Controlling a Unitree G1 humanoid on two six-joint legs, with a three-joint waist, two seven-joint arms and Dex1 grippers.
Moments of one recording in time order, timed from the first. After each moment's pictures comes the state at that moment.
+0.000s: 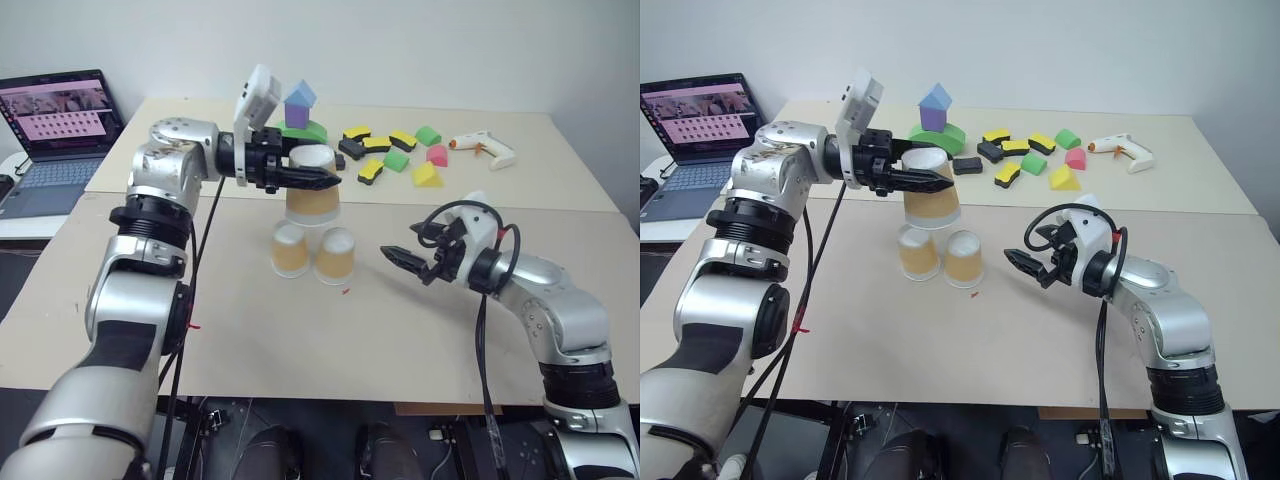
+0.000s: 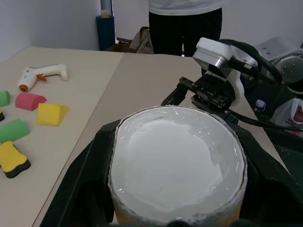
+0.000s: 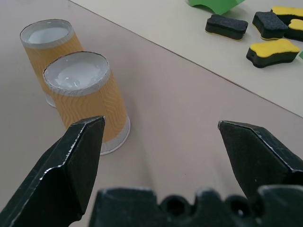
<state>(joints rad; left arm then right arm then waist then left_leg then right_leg) -1.29 0.45 -0.09 0.78 -0.30 0.33 -1.48 -0.46 -0.59 -0.07 -0.23 0.43 0.72 0.64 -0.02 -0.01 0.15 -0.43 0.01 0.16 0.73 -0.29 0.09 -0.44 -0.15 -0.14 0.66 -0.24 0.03</state>
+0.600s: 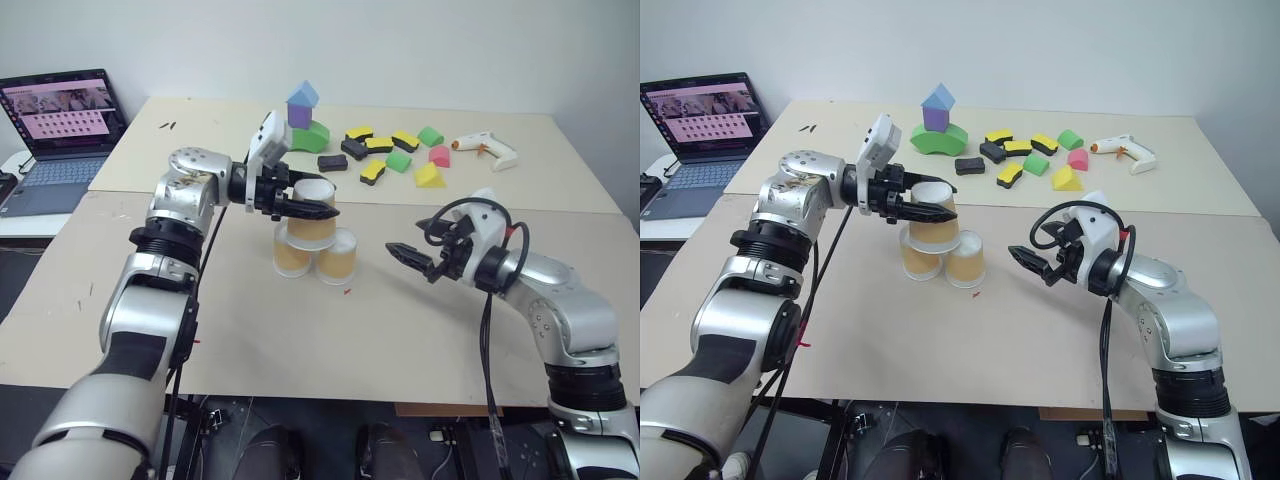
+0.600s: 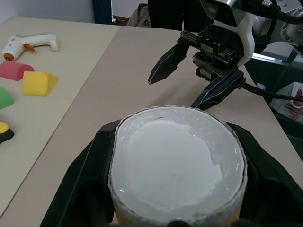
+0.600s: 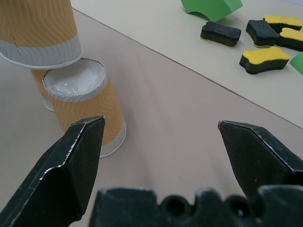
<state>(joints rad) -1.21 0.42 -0.11 0.80 -0.23 0.26 -1.48 -0.45 -0.60 -0.09 -0.25 0.44 0.72 0.65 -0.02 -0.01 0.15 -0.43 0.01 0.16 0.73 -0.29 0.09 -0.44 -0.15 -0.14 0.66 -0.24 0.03</state>
